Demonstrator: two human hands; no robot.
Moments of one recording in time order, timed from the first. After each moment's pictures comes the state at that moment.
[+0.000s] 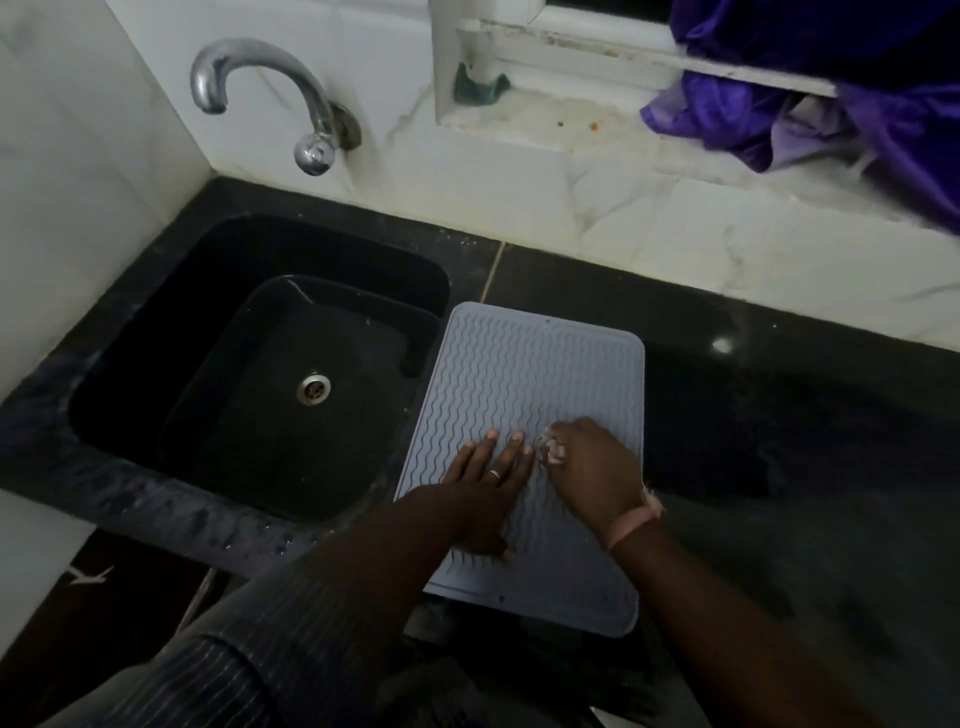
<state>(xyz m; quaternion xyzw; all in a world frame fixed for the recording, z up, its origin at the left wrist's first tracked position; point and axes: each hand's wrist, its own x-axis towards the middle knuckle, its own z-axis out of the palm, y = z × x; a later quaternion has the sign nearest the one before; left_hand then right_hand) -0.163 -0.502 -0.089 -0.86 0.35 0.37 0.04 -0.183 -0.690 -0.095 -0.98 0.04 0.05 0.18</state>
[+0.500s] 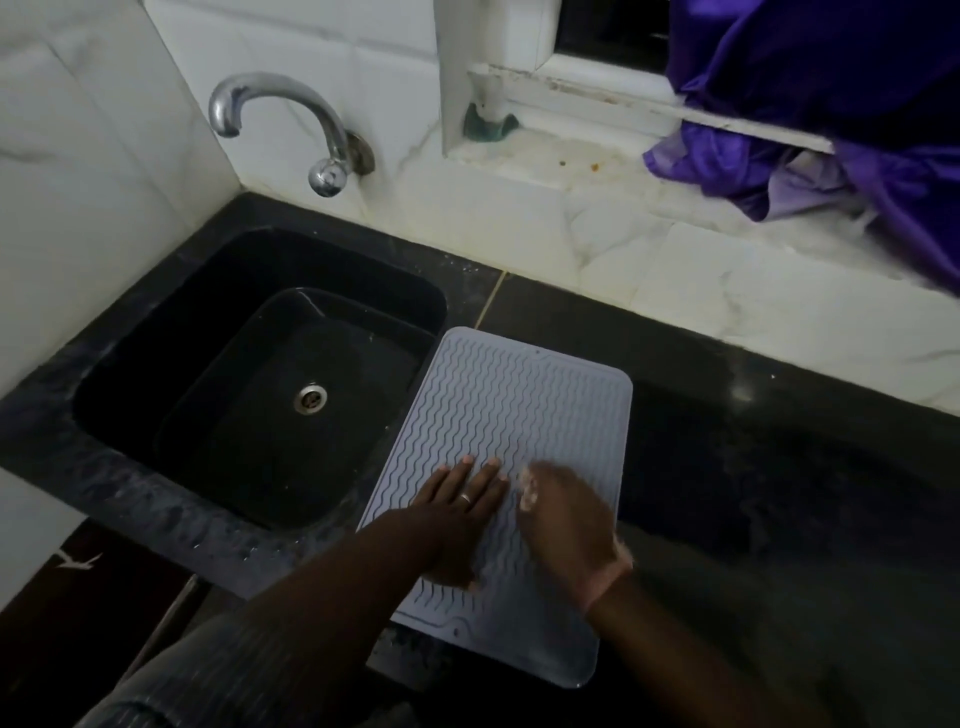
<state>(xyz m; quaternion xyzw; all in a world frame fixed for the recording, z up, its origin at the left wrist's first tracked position) -0.167 -0.515 -0.075 -0.87 0.30 0.39 0.03 -0.198 -0.700 -0.084 -0.97 0.00 0.06 0.23</state>
